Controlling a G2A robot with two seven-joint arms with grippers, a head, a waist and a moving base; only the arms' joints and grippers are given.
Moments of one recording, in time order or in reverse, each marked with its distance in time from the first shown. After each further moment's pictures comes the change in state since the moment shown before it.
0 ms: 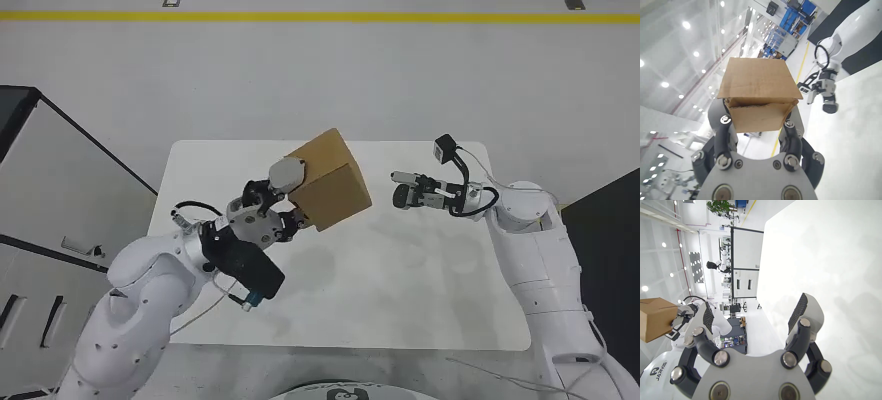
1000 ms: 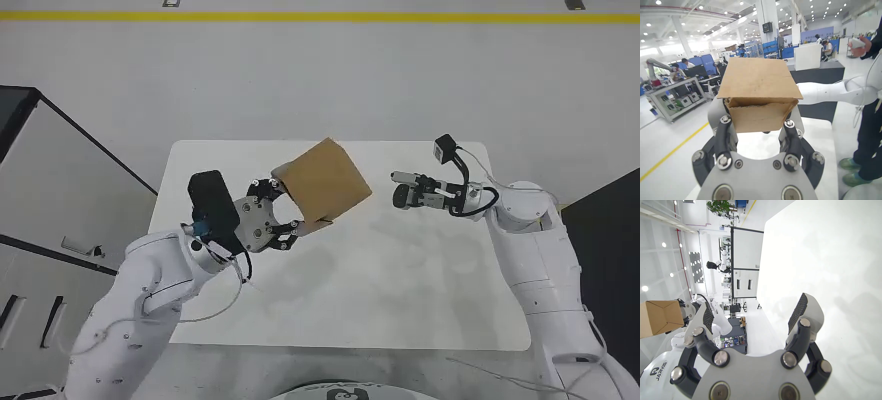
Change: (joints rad) left arm -0.005 -0.015 0.015 0.068 -0.963 -0.193 -0.417; right arm 0.000 0.000 0.000 0.000 0.000 0.000 0.000
